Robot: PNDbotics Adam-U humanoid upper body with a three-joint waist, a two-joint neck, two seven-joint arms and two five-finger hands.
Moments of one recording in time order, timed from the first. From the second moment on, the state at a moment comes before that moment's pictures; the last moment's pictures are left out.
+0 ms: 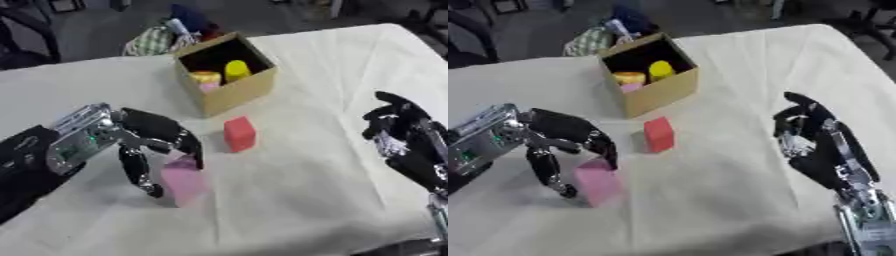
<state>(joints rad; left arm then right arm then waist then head) -0.56 0.76 -0.61 -1.54 -0.43 -0.50 -0.61 -0.25 -0.18 0.10 -1.66 0.15 -0.17 0.20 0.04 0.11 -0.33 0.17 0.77</state>
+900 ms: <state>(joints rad) -0.86 0.70 -0.31 -1.34 -0.53 -0.36 -0.63 -0.24 -0.18 0.10 -1.66 0.15 -0.17 0.20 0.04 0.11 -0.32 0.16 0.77</state>
